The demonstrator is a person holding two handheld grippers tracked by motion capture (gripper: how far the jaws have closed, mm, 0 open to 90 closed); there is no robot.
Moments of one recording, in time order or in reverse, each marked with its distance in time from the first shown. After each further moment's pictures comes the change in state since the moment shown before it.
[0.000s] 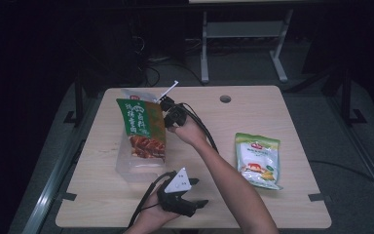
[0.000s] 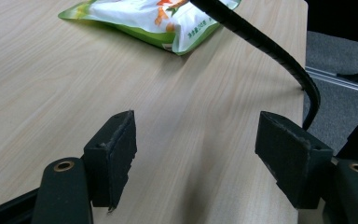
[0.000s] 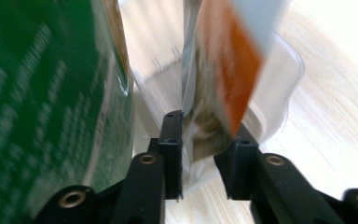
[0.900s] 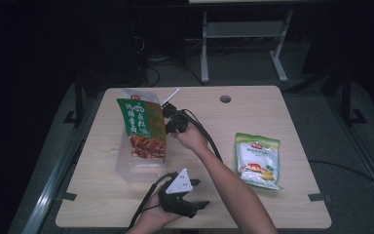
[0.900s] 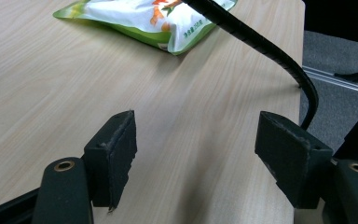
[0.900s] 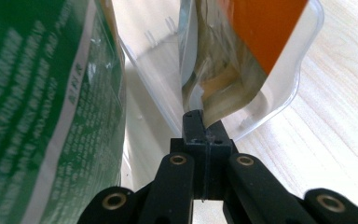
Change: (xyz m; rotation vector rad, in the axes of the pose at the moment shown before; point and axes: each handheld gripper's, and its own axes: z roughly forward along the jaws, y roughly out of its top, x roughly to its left) left arm -0.003 0.000 0.002 0.012 -0.010 0.006; right arm 0.001 -0.017 0.012 0.035 -0.022 0.016
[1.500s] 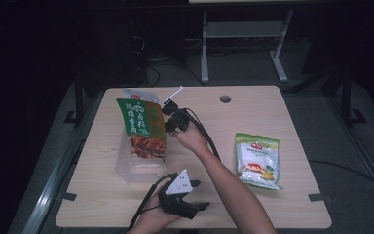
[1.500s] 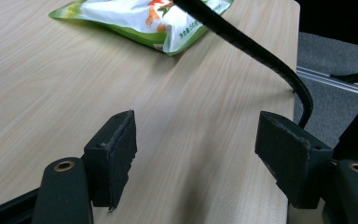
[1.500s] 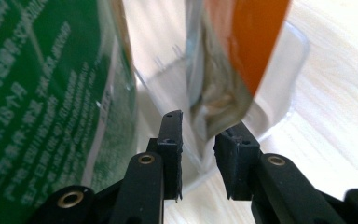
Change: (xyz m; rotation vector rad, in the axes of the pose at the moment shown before) left arm -0.002 0.000 -0.001 -0.006 -0.009 -0.008; right arm 0.003 0.001 -0.011 -0.087 0.025 0.028
